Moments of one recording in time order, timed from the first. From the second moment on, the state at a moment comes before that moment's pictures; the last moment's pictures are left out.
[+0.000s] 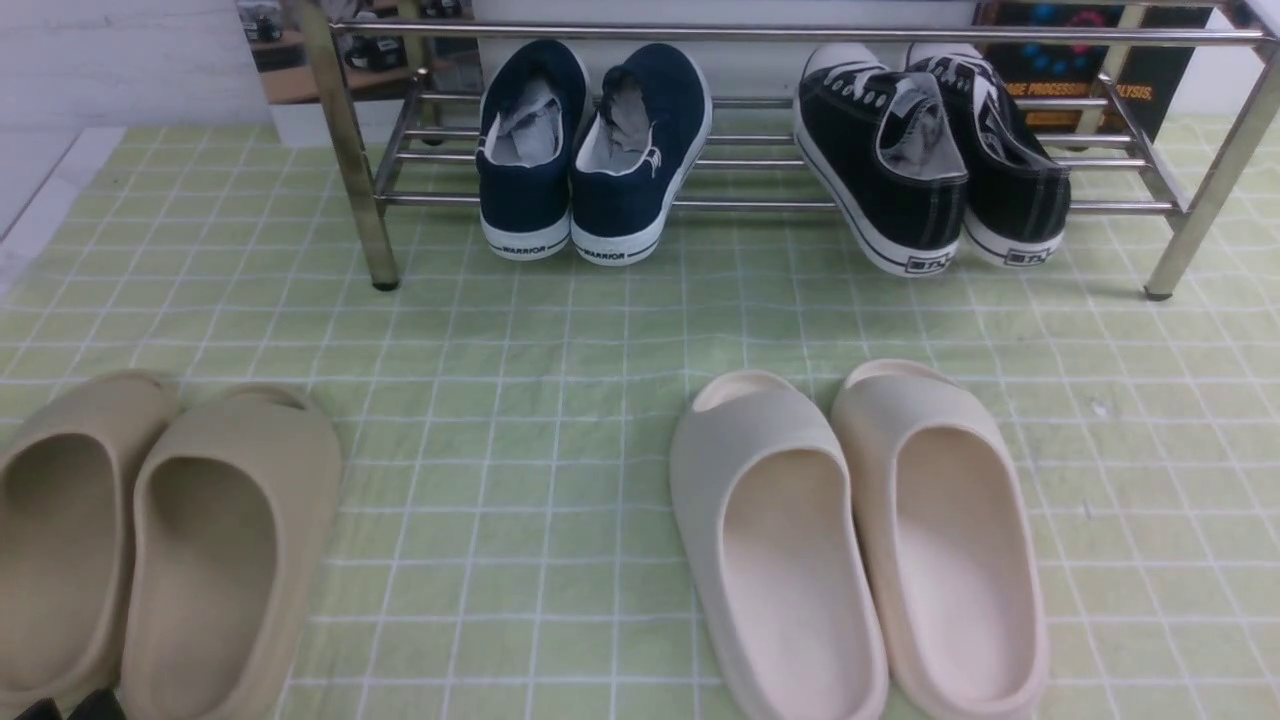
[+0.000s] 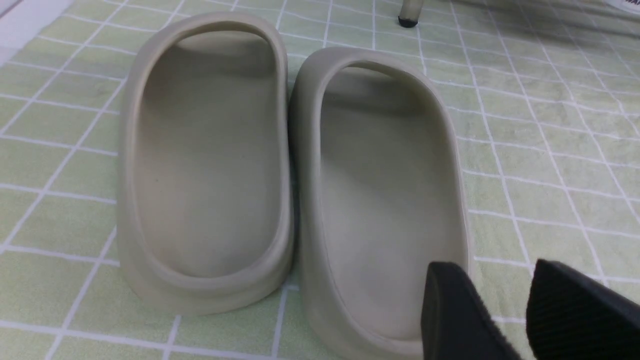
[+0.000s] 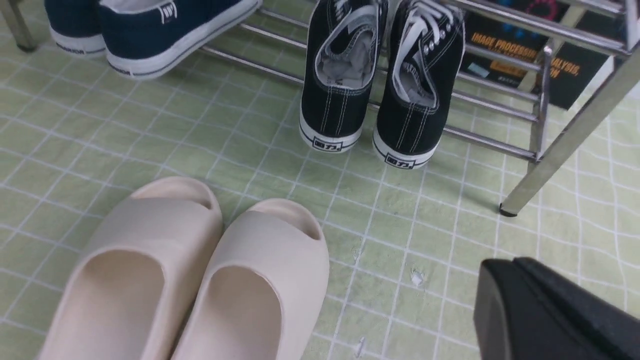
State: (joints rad) right arm 0.09 0.75 -0.99 0.18 0.74 -0.27; left arm 0.02 -0.01 0.03 -0.08 0.37 -0.11
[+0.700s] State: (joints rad) right arm 0.09 0.40 -0.88 0.24 0.83 -0.27; left arm 0.02 -0.01 0.03 -0.08 0.37 -0.11
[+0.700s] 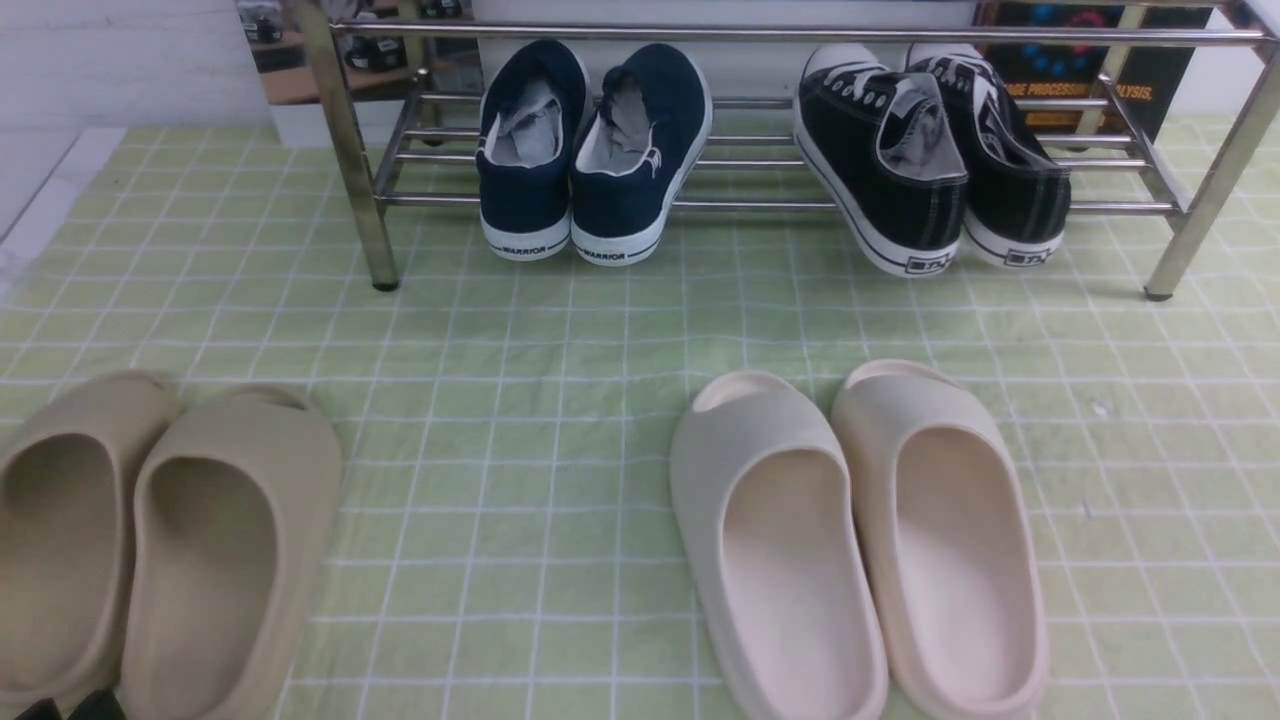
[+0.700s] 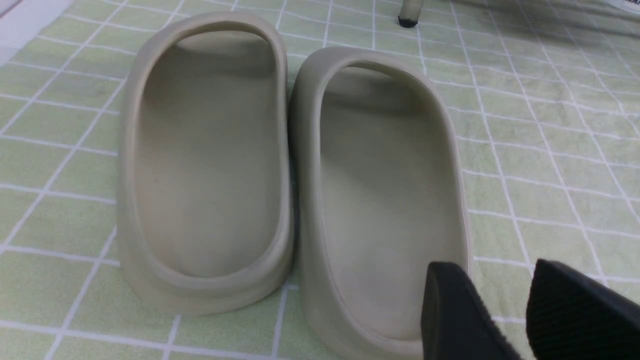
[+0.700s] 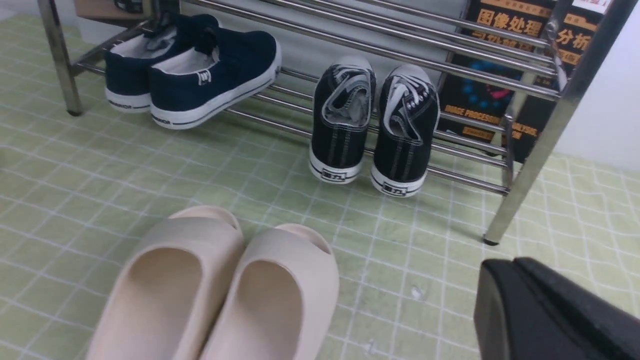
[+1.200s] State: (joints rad) right arm 0.09 0.25 -0.42 0.12 0.33 -0.16; left arm 0.02 -0.01 0.03 -0.08 0.37 -0.11
